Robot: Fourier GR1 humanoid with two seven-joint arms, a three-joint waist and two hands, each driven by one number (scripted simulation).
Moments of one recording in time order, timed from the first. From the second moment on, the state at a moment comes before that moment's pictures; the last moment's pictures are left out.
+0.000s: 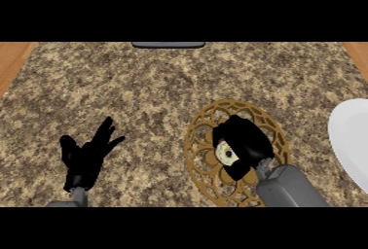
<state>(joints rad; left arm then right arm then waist) 0.00 0.13 -0.09 -1.45 0.13 0.07 0.21 -0.32 -0.20 0.46 -1.50 0.88 0.33 0.25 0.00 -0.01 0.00</state>
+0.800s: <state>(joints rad) 0.01 0.13 -0.10 -1.48 0.14 0.05 0.21 -0.54 -0.12 -0.01 -1.35 1.30 -0.20 1.00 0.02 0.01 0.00</state>
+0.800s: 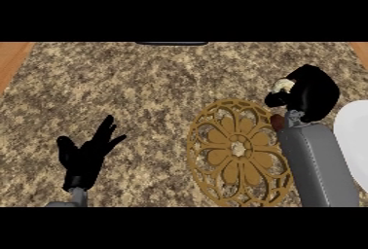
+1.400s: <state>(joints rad) 0.01 0.12 -0.10 -1.47 0.13 0.06 0.21 -0.63 -0.05 -0.22 -1.31 1.73 -0.46 1.13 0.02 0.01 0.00</state>
